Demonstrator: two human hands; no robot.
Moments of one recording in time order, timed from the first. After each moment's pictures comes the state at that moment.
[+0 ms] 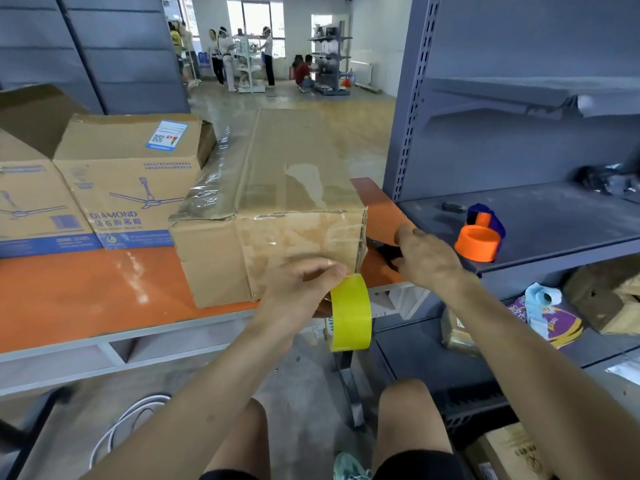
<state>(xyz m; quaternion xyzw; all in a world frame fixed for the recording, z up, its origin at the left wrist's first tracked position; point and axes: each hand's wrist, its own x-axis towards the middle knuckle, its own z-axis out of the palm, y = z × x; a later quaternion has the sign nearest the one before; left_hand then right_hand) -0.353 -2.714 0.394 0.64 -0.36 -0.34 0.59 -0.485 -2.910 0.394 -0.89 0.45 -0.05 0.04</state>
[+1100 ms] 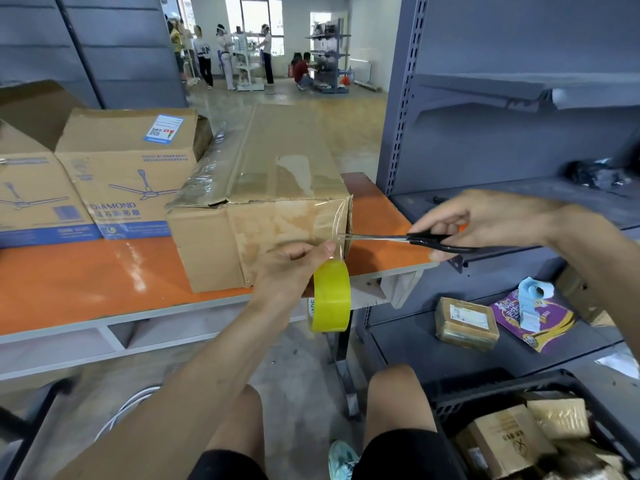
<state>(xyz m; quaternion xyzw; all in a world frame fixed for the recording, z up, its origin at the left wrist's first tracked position) -0.363 -2.719 0.397 0.66 -0.30 -0.29 0.63 -0.576 -2.919 0.490 -0.95 0.20 0.01 0.26</state>
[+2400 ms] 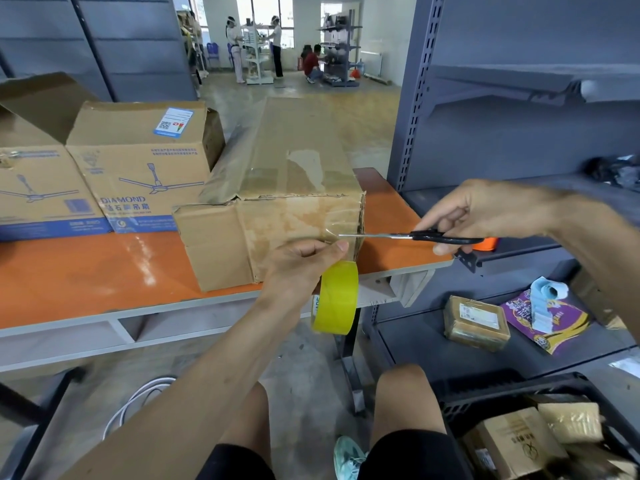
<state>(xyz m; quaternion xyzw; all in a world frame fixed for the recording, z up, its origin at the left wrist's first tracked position) -0.358 -2.723 0.393 0.66 -0.32 -0.29 0.61 -0.560 -2.924 0.489 -0.91 0.19 0.03 0.36</state>
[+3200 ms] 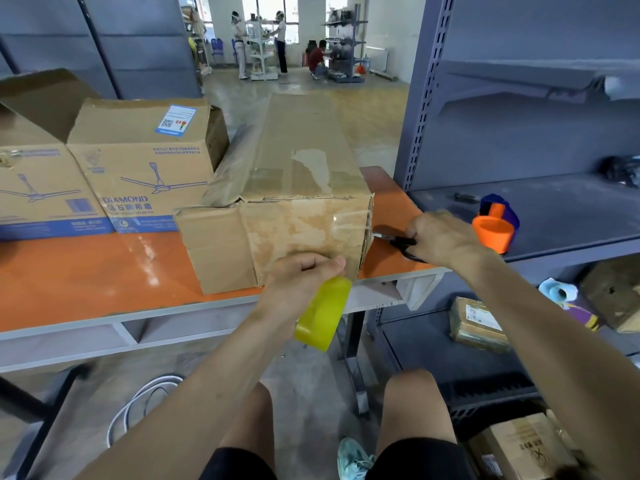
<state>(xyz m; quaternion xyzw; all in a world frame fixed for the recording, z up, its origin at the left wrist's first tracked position) -0.348 -2.717 0.384 0.67 -0.30 -0.33 0.59 -0.488 -2.930 0.409 -0.90 0.43 -0.01 0.02</state>
